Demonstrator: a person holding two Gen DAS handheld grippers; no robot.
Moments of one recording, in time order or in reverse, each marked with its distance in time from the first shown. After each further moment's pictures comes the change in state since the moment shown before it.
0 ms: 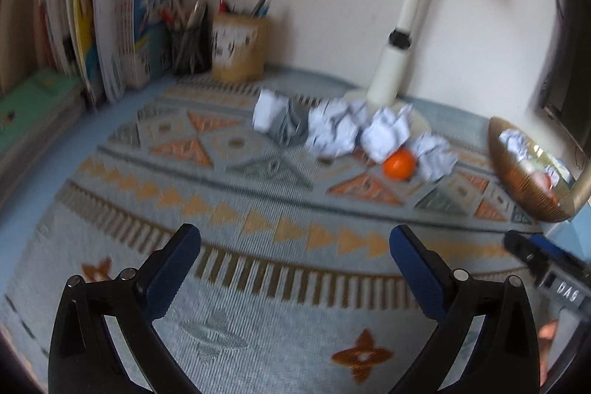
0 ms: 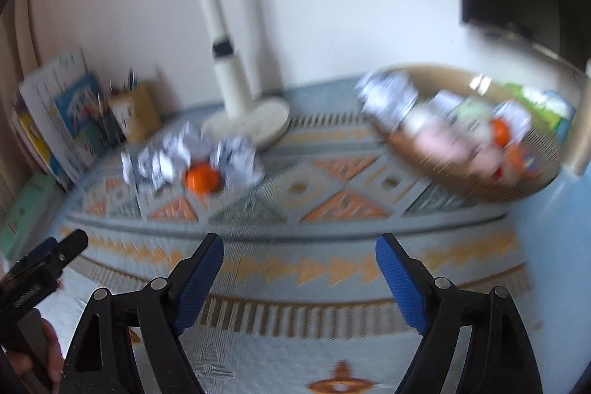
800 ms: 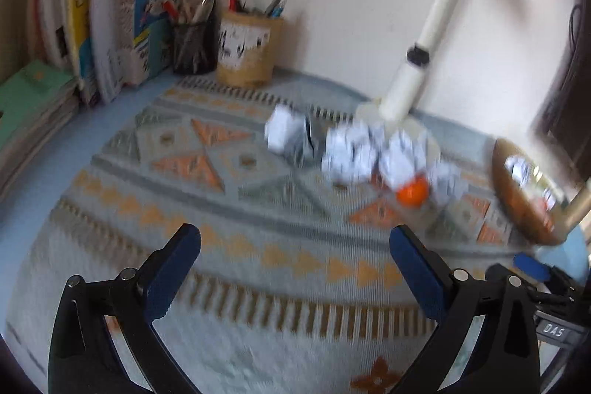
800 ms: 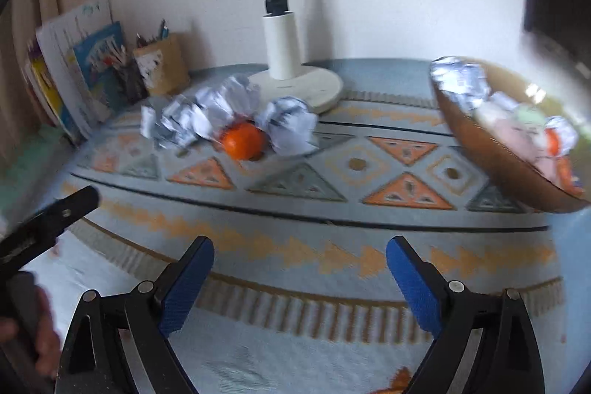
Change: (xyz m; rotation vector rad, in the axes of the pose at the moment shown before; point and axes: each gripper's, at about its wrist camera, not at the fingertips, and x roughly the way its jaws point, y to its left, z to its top) left arm 0.006 0.028 0.050 -0.037 0.004 -0.049; right arm 0.026 0.032 0.010 -0.101 0.084 0.083
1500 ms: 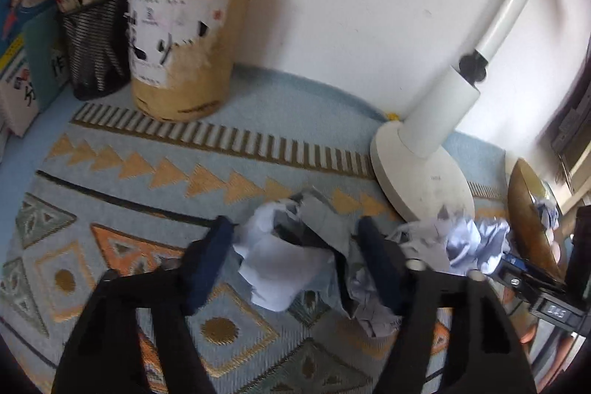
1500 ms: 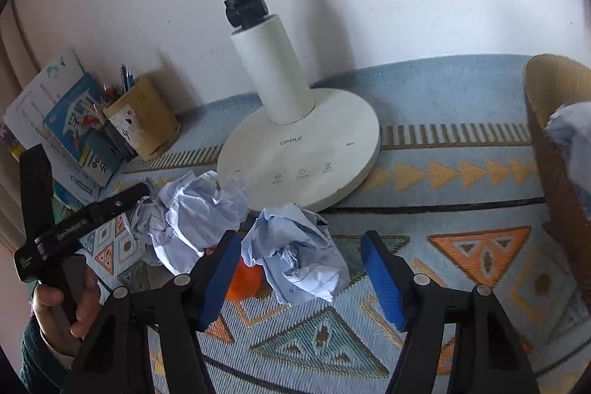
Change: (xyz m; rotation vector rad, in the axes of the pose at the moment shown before) left arm 0.152 0.011 0.077 0.060 0.147 -0.190; right arm 0.107 -0.024 0.089 0.124 0.026 0.151
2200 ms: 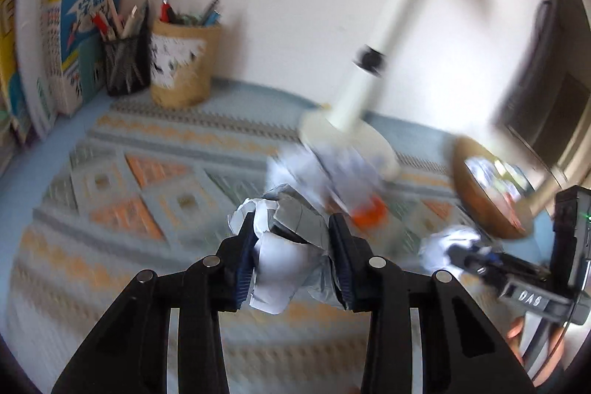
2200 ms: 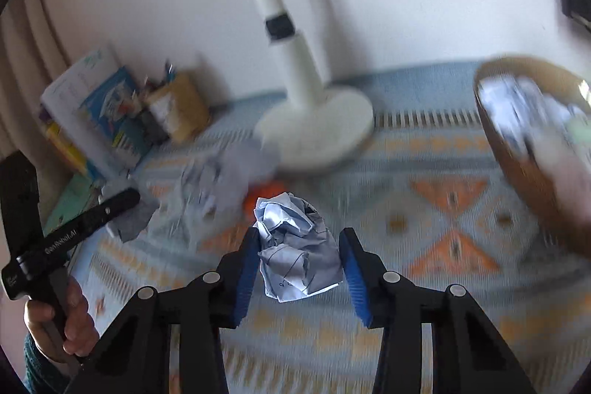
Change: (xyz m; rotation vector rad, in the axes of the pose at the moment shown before) left arm -0.110 -0.075 -0.089 0.027 -0.101 -0.012; right arm -0.081 0.013 -0.054 -0.032 -0.017 0.030
